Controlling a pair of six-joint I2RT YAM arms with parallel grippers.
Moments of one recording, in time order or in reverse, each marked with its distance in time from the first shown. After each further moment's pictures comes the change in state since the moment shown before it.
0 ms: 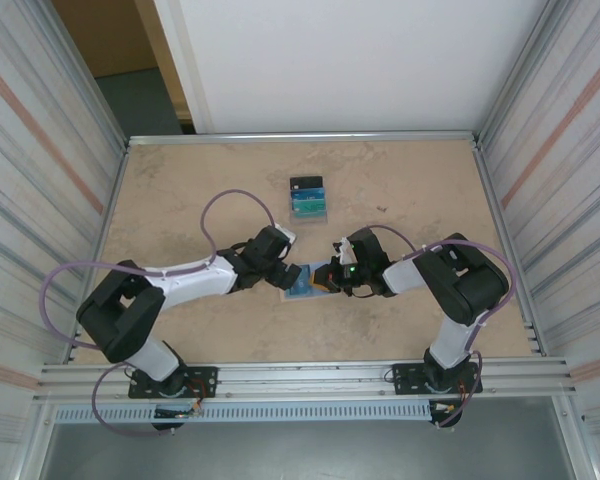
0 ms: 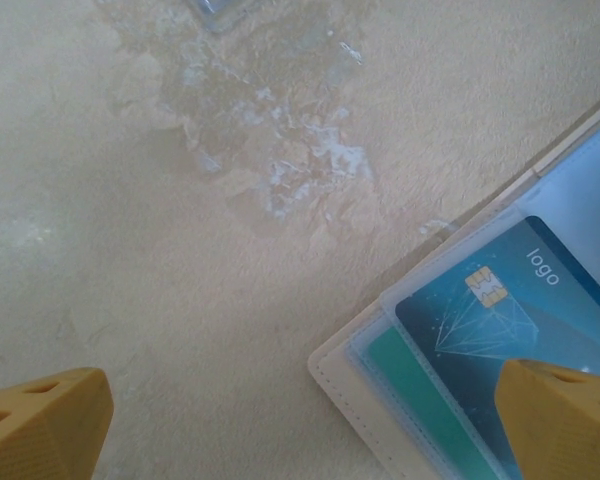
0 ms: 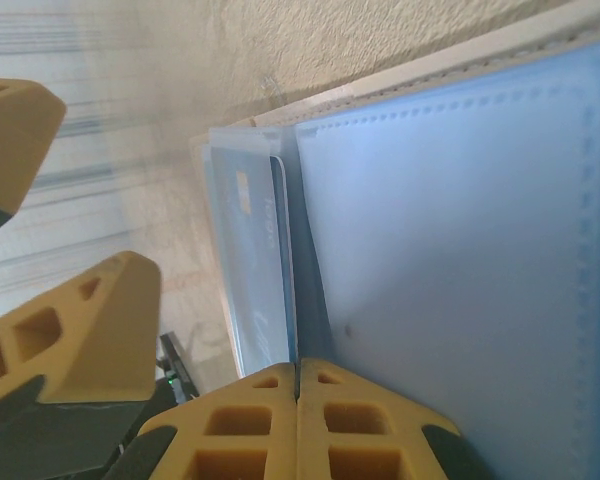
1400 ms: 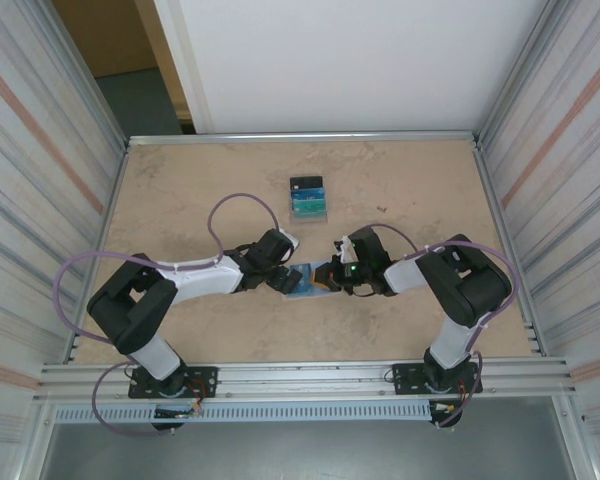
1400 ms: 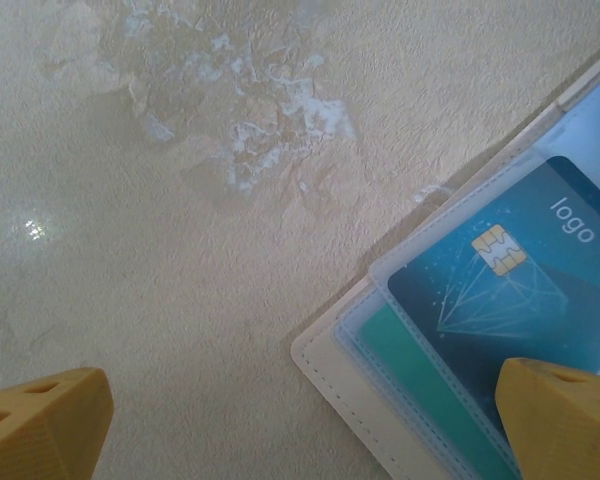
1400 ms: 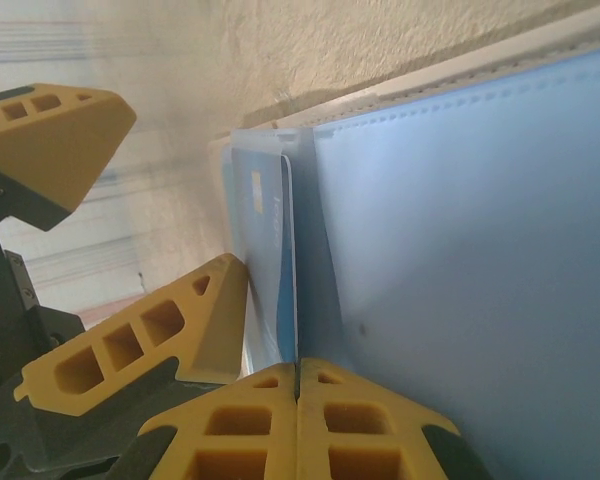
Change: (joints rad) left arm 0.002 0.060 0.000 0.014 0.011 0.032; right arm -0.013 -0.021 0.002 -0.016 0.006 -0.002
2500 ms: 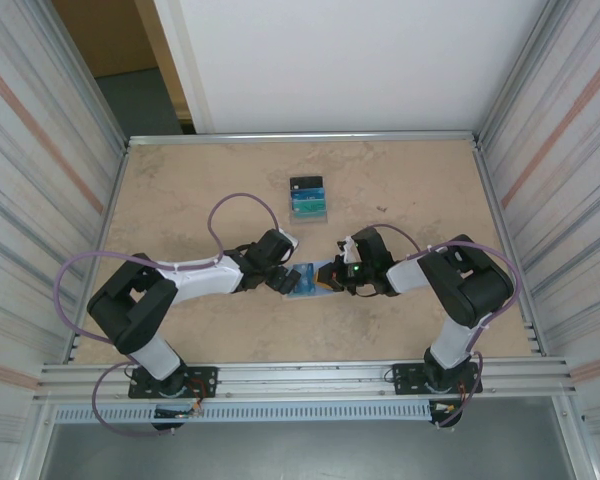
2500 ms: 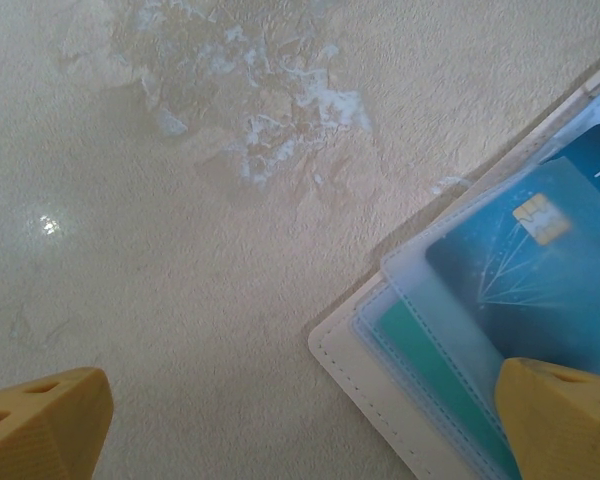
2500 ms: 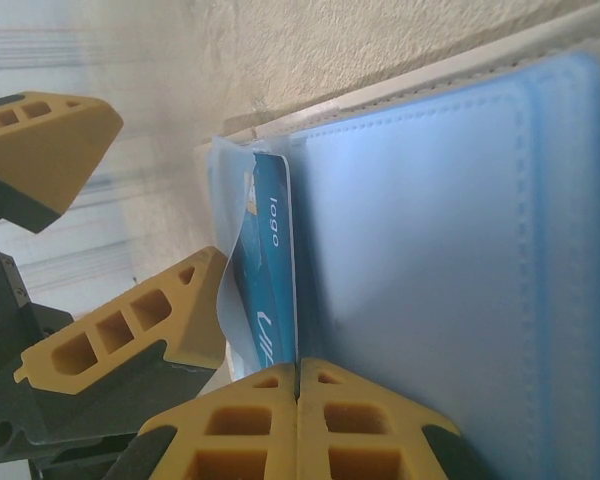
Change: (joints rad) left arm 0.000 0.001 0.000 -0.008 -0.018 0.009; right arm -0.015 -0.006 -0.013 -0.005 0.000 -0.019
